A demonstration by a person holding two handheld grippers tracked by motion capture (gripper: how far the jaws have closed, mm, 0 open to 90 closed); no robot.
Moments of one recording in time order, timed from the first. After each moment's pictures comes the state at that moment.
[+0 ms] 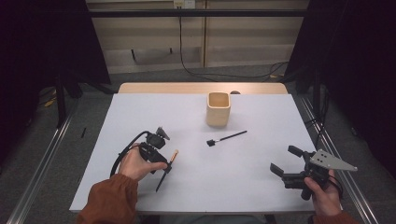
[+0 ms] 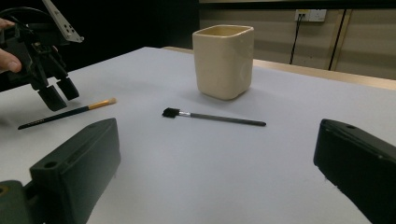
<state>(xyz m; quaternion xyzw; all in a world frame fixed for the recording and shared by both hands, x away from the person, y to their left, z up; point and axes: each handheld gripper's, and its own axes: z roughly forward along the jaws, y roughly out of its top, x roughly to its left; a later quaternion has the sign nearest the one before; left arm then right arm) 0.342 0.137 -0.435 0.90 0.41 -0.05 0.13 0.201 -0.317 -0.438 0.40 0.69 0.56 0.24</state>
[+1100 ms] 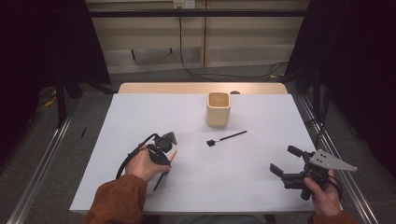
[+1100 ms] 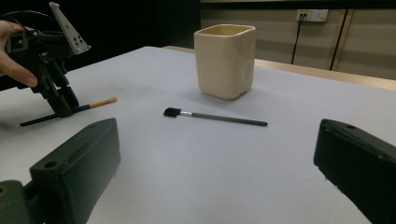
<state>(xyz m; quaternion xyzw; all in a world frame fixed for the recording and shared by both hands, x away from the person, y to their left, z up) 0.337 0.114 -0.443 0.92 0.40 -0.01 0.04 0.201 -0.316 -0.439 0.39 0.69 0.56 0.24</state>
